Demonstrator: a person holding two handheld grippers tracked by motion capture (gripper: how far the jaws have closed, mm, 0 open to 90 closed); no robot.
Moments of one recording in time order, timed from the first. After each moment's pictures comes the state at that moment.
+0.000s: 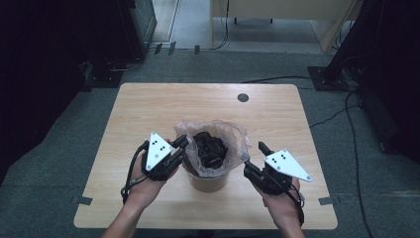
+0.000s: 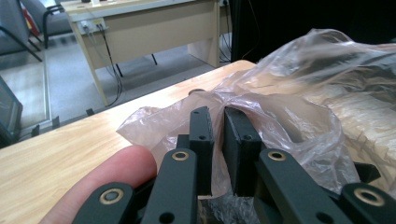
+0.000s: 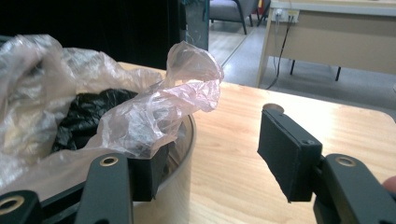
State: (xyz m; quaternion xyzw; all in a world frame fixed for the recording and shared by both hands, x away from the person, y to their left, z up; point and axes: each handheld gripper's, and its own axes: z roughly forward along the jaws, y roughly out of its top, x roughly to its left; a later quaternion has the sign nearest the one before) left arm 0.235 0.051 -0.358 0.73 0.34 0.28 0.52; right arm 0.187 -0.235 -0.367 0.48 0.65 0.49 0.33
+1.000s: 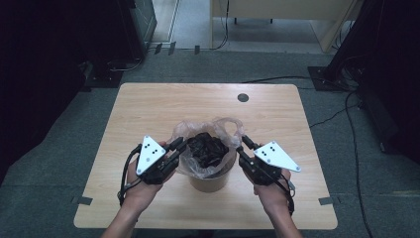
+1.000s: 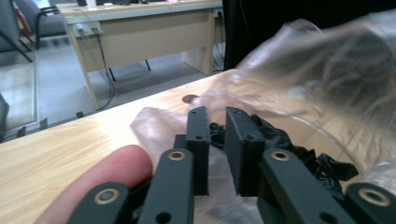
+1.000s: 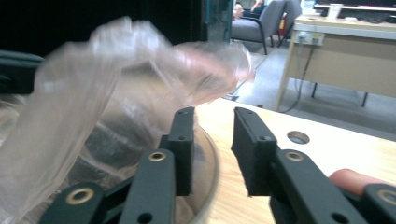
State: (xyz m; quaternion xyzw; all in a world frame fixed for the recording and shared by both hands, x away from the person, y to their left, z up) left arm 0.225 0.069 -0.356 0.71 0.35 0.27 0.54; right arm 0.209 -0.223 -0.370 0.43 0.66 0.53 0.33
